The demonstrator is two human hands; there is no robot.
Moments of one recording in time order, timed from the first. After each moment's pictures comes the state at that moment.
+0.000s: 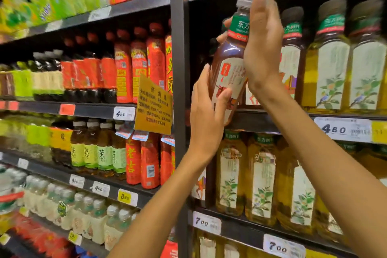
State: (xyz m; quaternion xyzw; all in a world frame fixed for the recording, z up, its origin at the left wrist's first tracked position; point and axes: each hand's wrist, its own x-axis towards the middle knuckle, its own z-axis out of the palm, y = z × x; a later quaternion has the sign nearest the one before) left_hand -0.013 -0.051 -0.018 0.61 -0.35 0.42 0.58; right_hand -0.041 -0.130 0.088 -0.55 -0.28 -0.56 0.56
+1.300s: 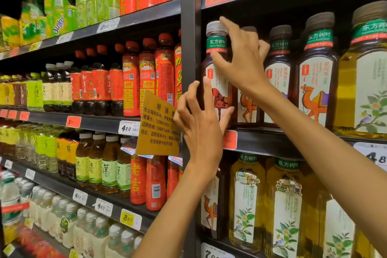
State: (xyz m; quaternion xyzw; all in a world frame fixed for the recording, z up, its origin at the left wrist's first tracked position) left_hand 0.058 -0.051 -0.018 0.73 -0.02 0.66 0.17; right_hand 0.043 -0.134 0.108 -0.77 -0.15 -0.60 0.14
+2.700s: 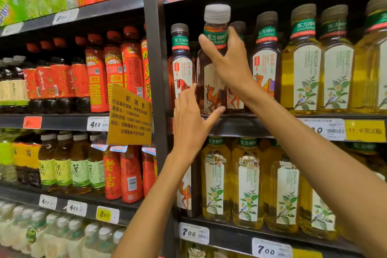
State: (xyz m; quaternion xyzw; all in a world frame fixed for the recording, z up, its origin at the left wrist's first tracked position) left_hand 0.028 -0.062 -0.015 0.74 -0.31 0.42 0.42; right_hand -0.007 -0.154 0.086 -0.70 -0.22 -0.50 0.46
